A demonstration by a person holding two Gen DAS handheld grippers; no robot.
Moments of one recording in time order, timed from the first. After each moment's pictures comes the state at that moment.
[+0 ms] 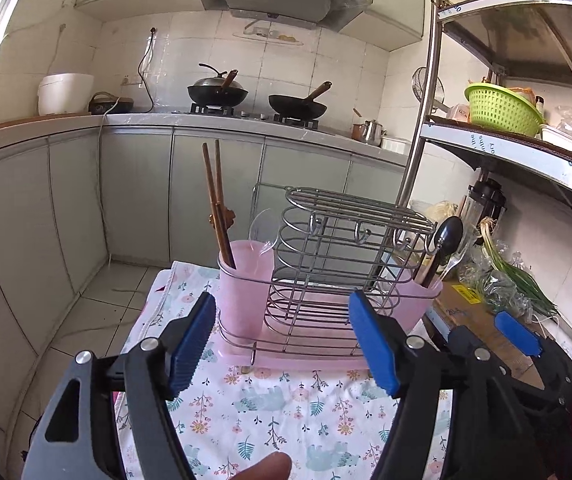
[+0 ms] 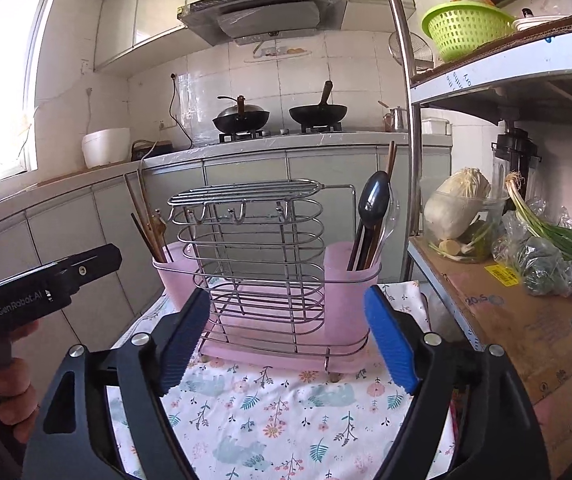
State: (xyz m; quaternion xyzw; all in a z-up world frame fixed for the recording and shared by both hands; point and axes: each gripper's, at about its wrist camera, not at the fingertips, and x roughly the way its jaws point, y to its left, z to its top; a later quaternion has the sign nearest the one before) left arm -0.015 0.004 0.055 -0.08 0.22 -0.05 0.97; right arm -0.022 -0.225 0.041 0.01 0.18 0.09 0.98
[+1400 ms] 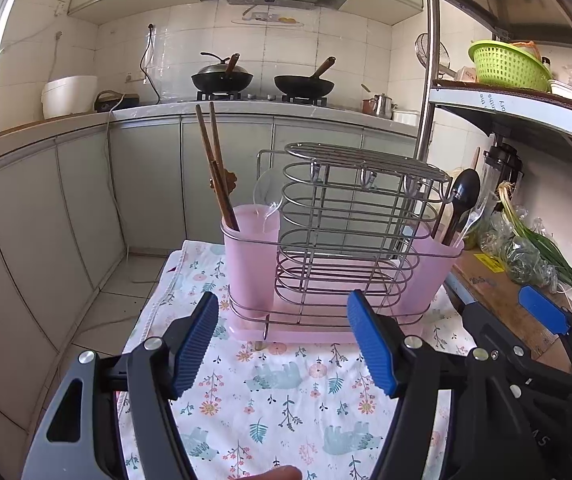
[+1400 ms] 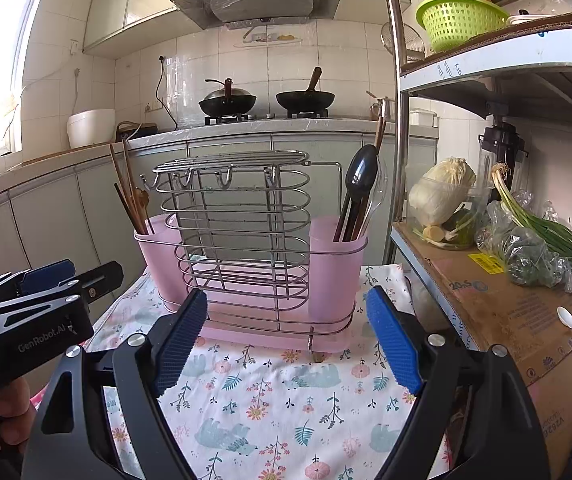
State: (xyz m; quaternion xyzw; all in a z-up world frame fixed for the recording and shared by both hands) left arm -0.013 -0.014 0.027 -0.04 0.24 -0.02 0.97; right arm -0.022 -0.222 0.027 -0.01 0.20 0.07 0.98
